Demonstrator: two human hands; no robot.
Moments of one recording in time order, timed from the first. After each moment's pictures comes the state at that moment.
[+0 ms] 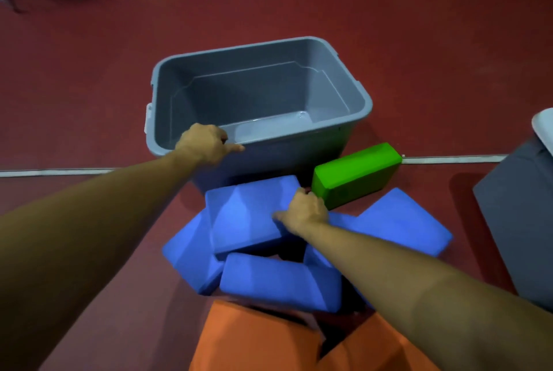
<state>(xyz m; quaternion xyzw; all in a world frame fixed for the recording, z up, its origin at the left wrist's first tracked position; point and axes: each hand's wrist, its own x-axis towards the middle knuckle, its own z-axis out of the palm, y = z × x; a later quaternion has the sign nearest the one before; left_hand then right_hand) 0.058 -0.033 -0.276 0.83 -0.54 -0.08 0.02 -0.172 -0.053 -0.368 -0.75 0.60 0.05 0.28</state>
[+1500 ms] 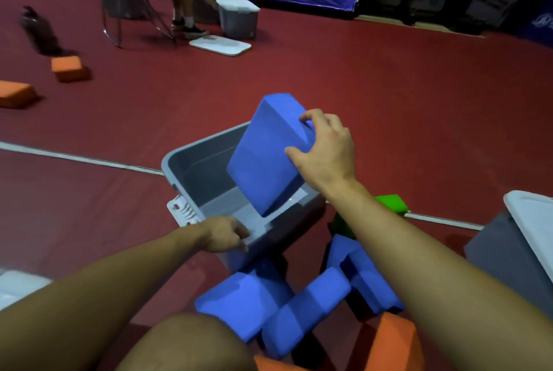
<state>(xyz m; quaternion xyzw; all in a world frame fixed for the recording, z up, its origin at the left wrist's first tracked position) 0.030 0.214 -0.238 0.76 -0.56 -0.34 0.03 -0.135 0.072 -0.099 -0.85 0.36 -0.36 0.15</state>
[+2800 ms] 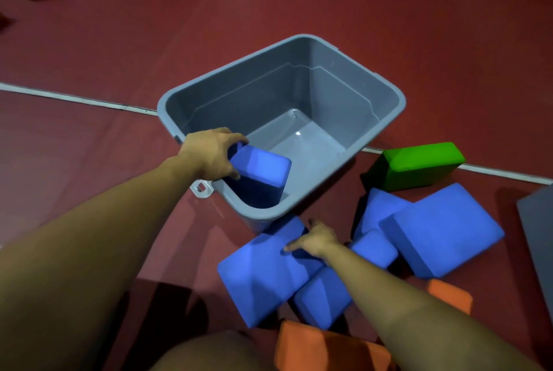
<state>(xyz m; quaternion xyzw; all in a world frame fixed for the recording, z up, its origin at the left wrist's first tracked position) 0.135 0.183 -0.280 0.82 -0.56 -0.12 0.01 -0.136 0.112 -0.395 -0.71 0.54 0.13 0.44</state>
